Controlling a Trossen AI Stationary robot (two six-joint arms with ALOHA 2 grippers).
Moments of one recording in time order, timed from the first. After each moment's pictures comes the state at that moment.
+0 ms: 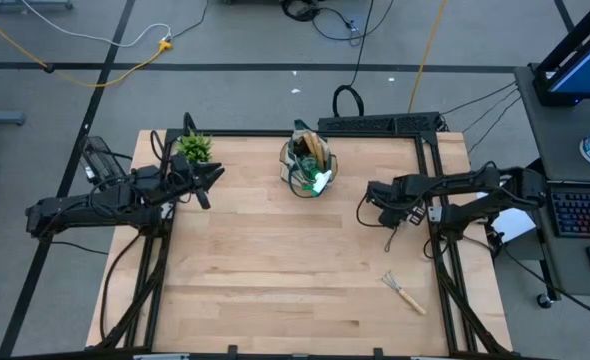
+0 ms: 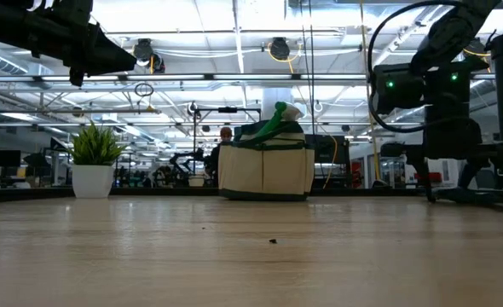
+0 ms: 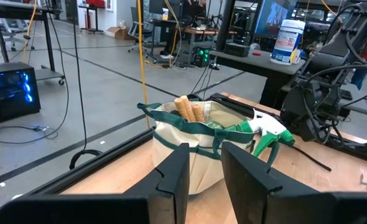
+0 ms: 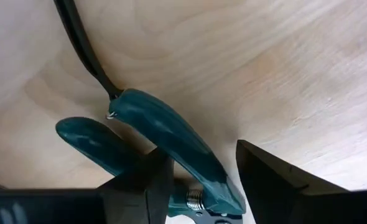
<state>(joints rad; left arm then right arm) 0.19 0.39 0.34 -0.03 -0.32 -0.19 -0.27 1.33 0.56 -0.77 0.23 -1.24</state>
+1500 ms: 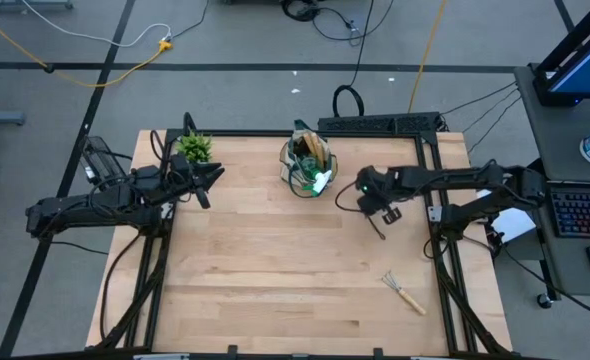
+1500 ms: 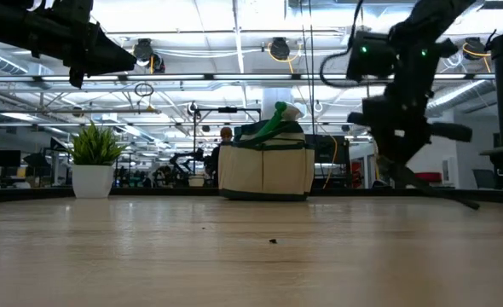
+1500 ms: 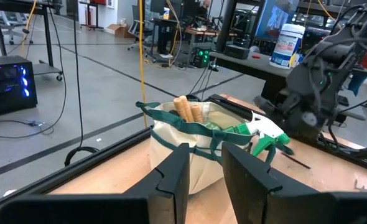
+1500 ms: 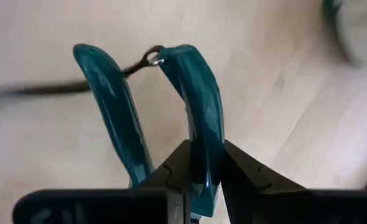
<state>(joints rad) 0.19 0.39 0.34 -0.03 -0.32 -0.22 -0.27 1.33 0.73 -0.67 0.17 -0.84</state>
